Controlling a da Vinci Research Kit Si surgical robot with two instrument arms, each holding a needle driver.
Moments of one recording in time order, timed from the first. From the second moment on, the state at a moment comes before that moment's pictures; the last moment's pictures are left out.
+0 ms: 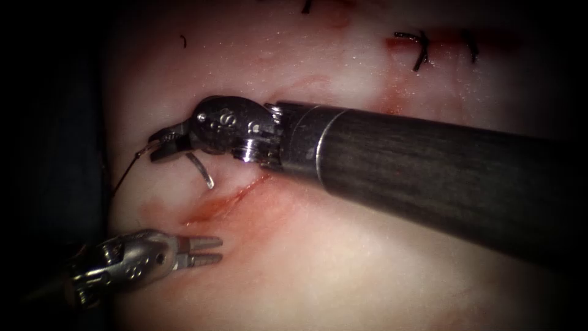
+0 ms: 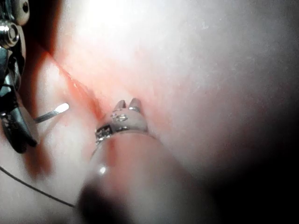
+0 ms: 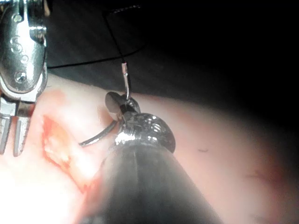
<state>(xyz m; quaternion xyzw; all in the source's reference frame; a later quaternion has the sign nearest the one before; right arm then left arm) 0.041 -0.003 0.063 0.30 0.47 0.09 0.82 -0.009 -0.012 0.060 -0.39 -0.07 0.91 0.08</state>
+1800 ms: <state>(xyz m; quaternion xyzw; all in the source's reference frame) 0.041 -0.011 0.059 0.57 0.37 0.33 0.65 -0.009 -0.012 0.060 -0.39 -0.07 0.91 0.08</state>
